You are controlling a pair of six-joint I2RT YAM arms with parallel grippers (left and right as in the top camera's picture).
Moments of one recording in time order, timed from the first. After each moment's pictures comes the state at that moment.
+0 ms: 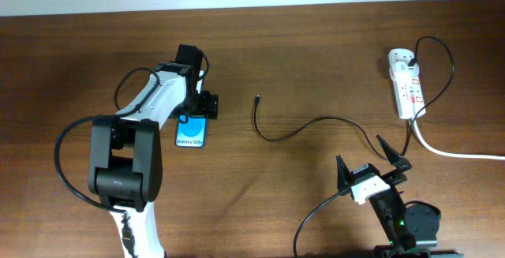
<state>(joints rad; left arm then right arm) -0.20 2.12 1.50 -0.83 -0.06 -0.14 -0.02 0.01 0.01 -0.05 -0.31 -0.65</state>
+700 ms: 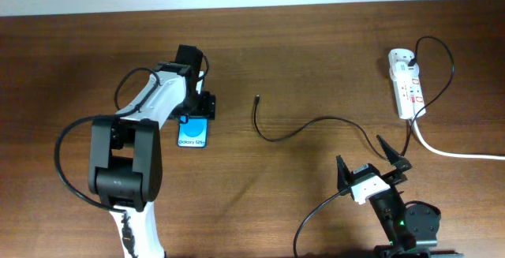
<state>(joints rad) -0.20 2.12 1.50 -0.83 -0.04 -0.14 -0.02 0.01 0.01 -0.05 -0.31 -0.65</state>
